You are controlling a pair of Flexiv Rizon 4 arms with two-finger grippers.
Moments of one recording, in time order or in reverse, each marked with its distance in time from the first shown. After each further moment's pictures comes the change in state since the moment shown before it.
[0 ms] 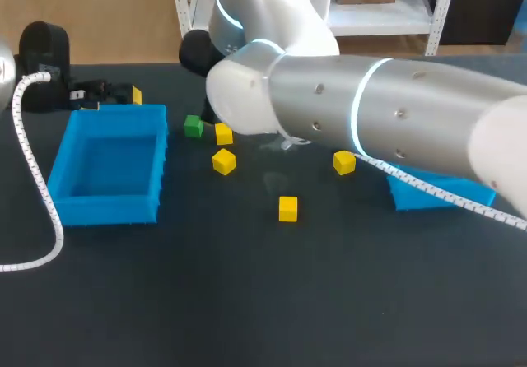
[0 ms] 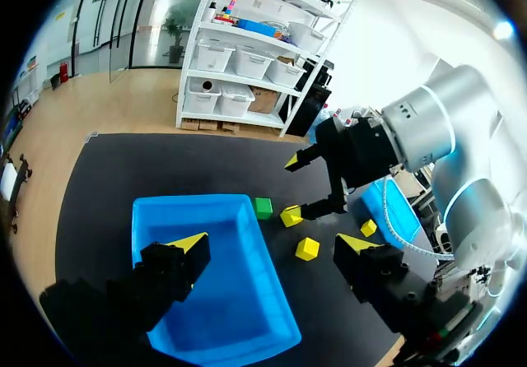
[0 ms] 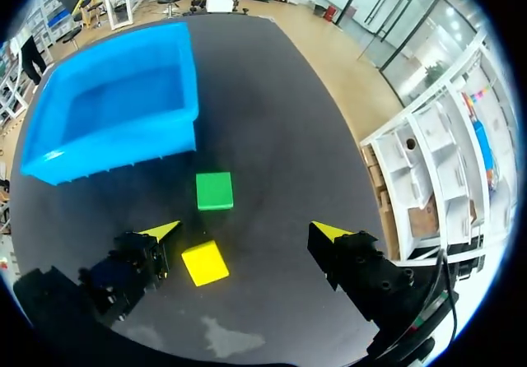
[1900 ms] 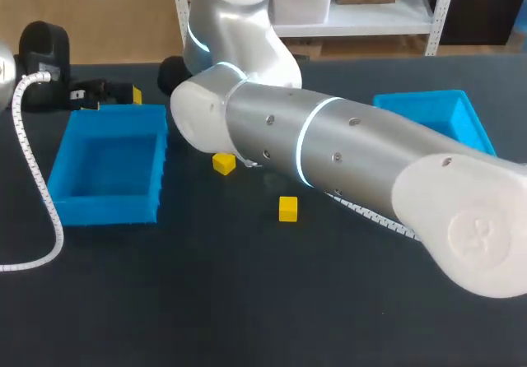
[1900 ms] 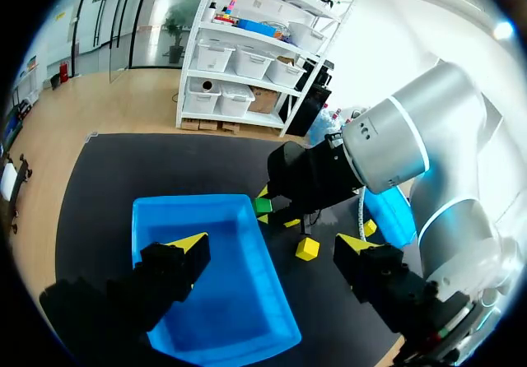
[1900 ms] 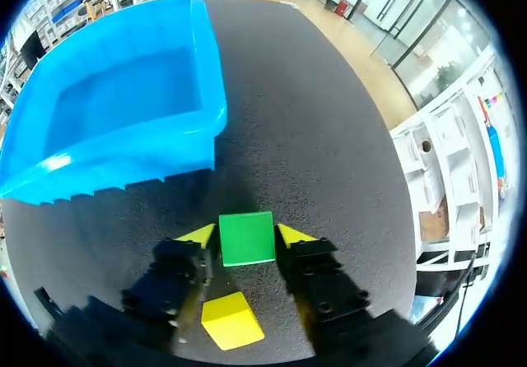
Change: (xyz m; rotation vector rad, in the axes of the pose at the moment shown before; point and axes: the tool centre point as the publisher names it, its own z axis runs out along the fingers) left arm 0.000 0.000 0.000 0.000 0.000 0.000; right arm -0.017 0.028 0.052 -0.036 0.034 -0.013
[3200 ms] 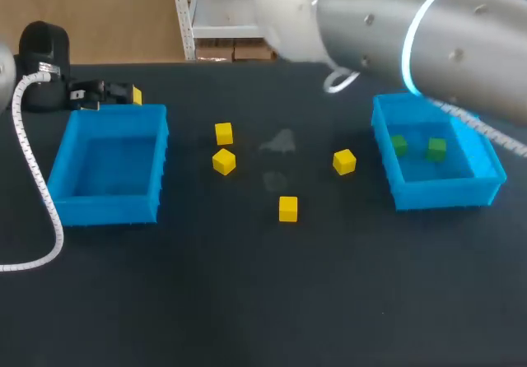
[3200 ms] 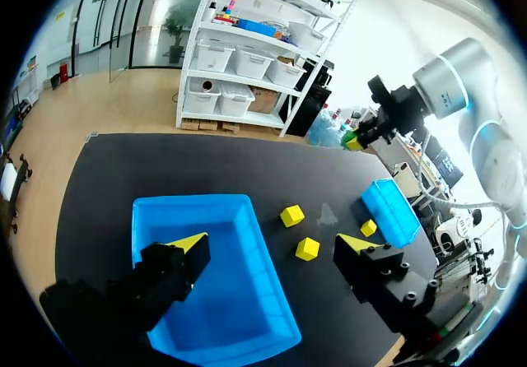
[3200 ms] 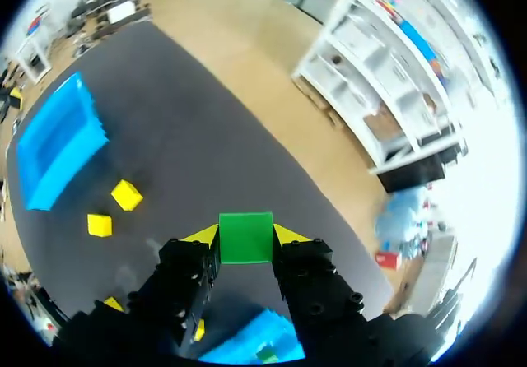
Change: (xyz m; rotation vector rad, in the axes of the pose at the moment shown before) left arm 0.000 0.000 0.000 0.000 0.000 0.000; right arm 0.121 -0.127 -0.177 0.232 0.160 0.490
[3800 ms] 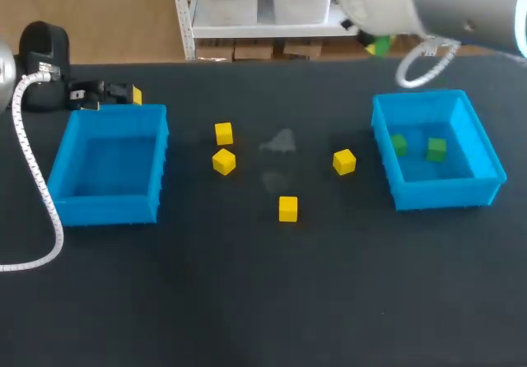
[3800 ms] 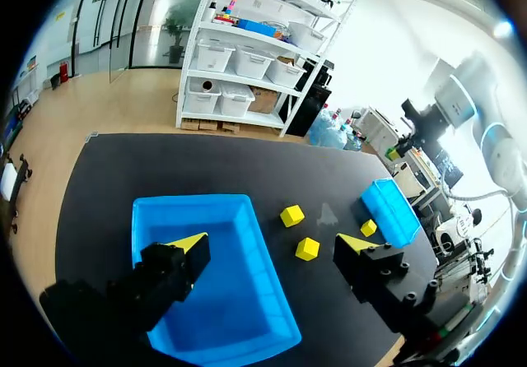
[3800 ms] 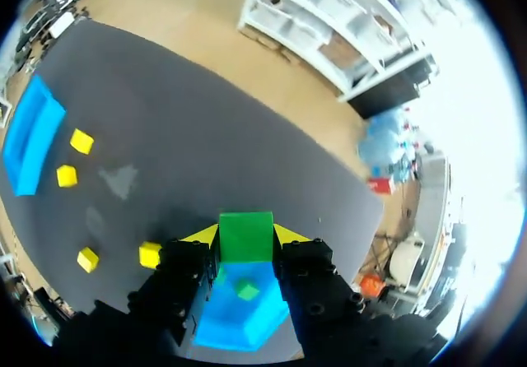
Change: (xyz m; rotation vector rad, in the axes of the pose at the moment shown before) left arm 0.000 0.000 0.000 0.000 0.000 0.000; right arm 0.137 -0.075 -0.034 0.074 0.230 0.255
